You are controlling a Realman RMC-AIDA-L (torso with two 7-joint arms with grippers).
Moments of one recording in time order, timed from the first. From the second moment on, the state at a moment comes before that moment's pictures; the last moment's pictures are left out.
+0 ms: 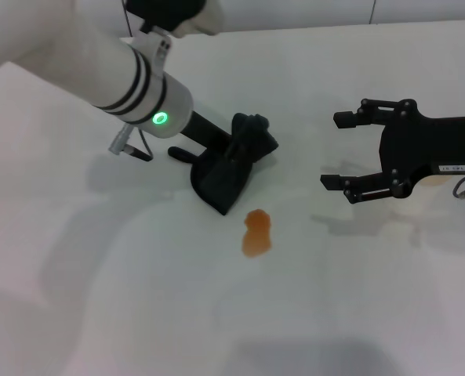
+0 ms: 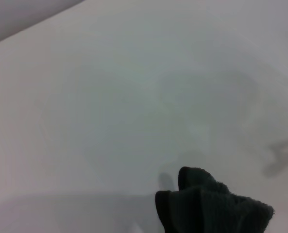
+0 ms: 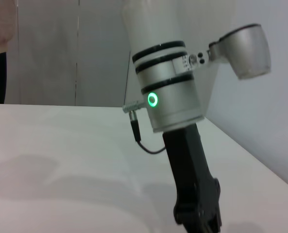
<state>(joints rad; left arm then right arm) -0.92 -2.09 1.55 0.77 2.34 1.04 -2.60 0.30 2.01 -1.27 -1.23 -1.71 -1.36 1.42</state>
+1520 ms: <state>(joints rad) -0.96 -2.09 1.92 0.87 2.21 1.27 -2.44 0.29 2.01 -1.28 -1.23 -1.71 -1.37 1.43</state>
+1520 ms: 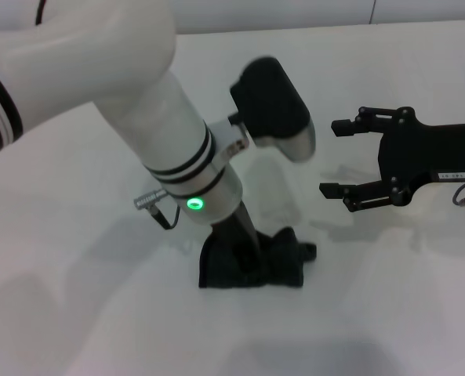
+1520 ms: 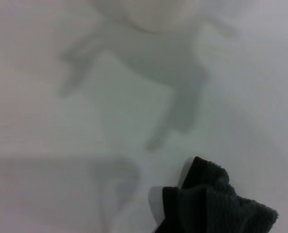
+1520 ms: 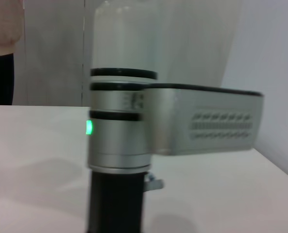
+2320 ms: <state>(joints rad) -0.96 -2.08 1.57 0.77 2.47 1.18 -2.72 0.29 2.01 -1.28 -1.24 -1.71 -1.37 1.43</state>
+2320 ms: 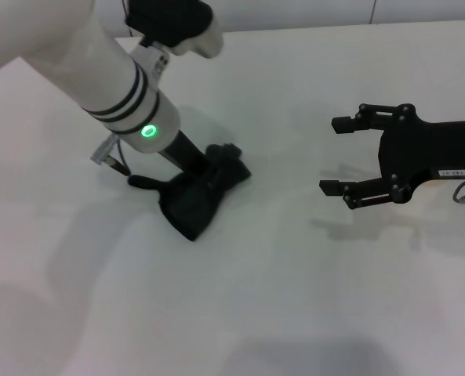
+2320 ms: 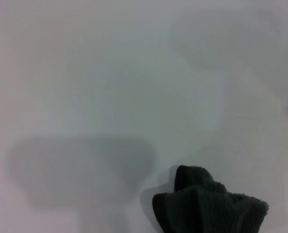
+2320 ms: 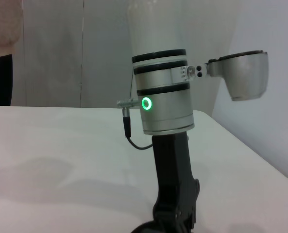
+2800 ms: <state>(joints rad) -0.94 -2.08 1.55 0.78 2.57 1.24 -2.80 0.29 2.01 -1.27 -1.24 -1.71 -1.39 1.43</state>
